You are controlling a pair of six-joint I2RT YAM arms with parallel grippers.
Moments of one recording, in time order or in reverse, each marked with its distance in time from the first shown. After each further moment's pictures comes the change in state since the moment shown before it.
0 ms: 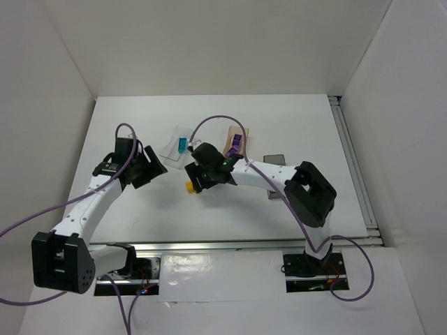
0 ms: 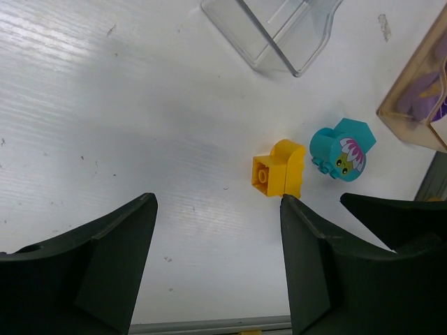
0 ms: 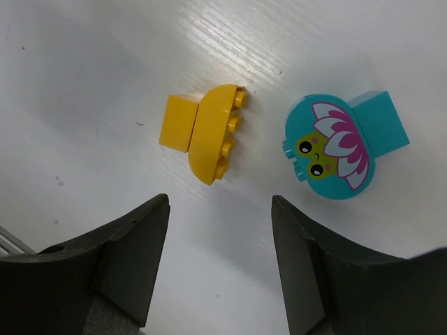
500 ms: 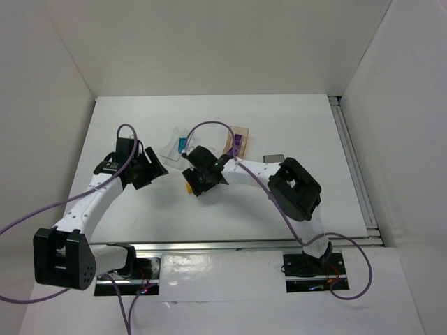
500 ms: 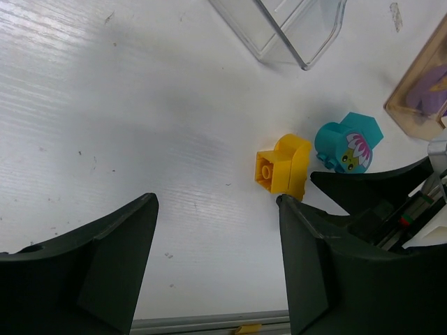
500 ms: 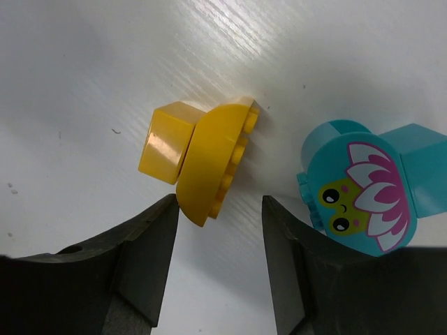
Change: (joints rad) left arm 0.012 0.024 0.000 -0.013 0.022 0.001; right arm 0.000 0.144 0.070 -0.015 -0.058 -0.098
